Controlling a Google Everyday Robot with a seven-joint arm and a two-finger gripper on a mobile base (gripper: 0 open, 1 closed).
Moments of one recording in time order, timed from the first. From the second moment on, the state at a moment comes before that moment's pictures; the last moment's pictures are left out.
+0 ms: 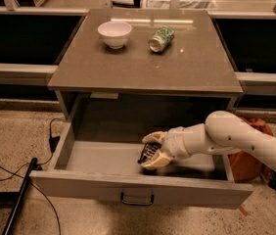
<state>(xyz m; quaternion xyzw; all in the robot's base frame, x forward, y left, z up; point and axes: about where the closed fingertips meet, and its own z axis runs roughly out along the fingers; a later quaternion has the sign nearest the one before) 0.522 -0.037 0.631 -0.61 0.64 0.26 0.38</state>
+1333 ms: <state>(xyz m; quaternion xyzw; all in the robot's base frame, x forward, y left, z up) 0.520 -0.060 0.668 -0.62 0.64 0.24 0.39</state>
